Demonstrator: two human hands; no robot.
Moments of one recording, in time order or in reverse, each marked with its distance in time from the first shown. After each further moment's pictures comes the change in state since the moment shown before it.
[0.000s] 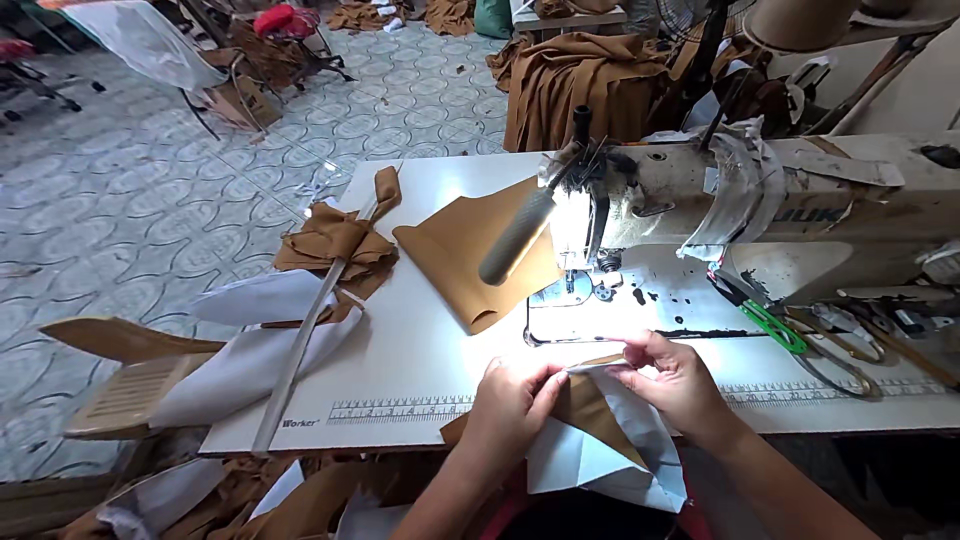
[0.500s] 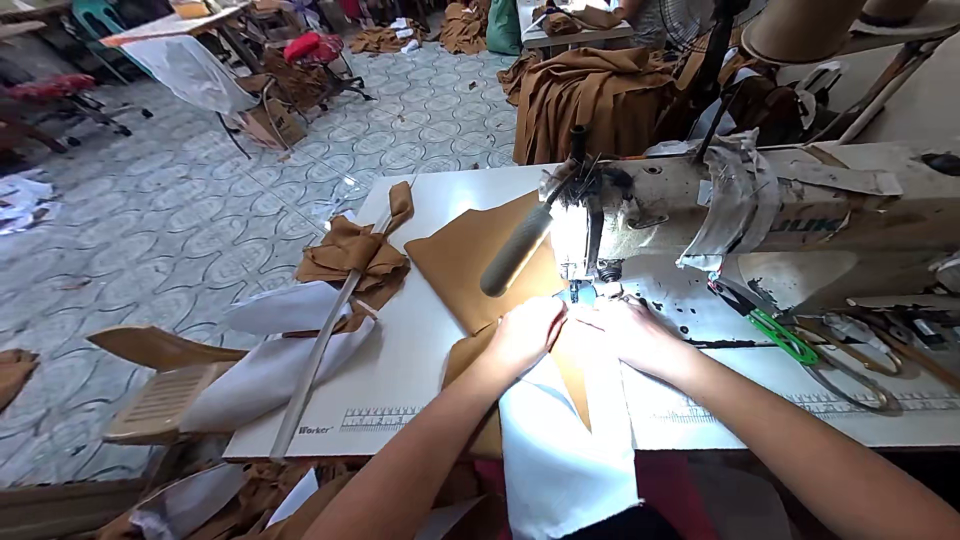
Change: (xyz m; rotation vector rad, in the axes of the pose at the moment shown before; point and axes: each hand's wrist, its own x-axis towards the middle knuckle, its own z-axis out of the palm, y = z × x) left_hand 0.091 -0.047 0.014 0.408 -0.351 0.083; right_hand 0.079 0.029 -0.004 -0.798 -0.741 0.230
